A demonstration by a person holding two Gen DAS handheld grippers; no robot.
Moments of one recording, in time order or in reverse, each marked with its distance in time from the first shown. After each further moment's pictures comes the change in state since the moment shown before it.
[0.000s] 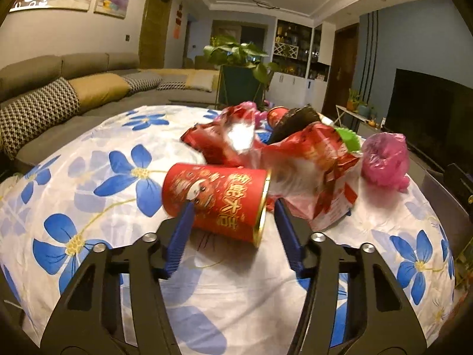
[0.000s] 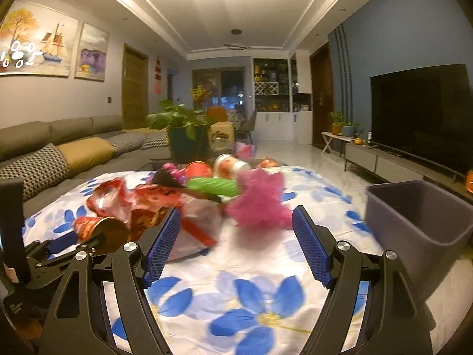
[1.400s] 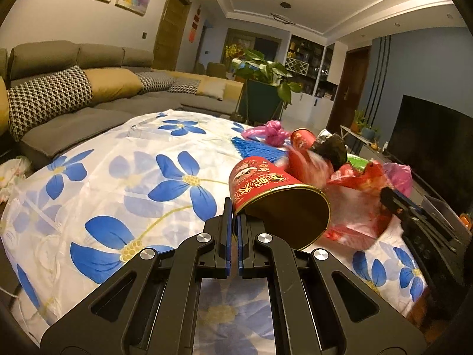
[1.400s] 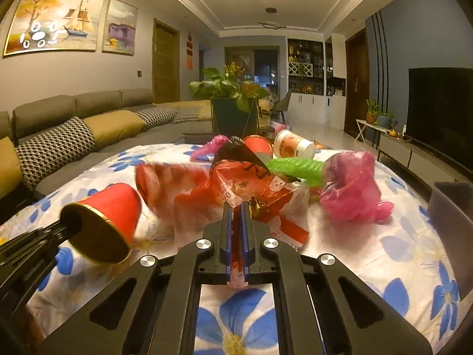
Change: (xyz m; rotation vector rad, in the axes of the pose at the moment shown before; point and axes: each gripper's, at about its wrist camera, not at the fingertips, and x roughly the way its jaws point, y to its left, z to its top) left arm -0.026 0.059 0.005 -0.099 -0.058 -0.010; right arm 0.037 0.068 -0.005 -0.069 0.087 0.138
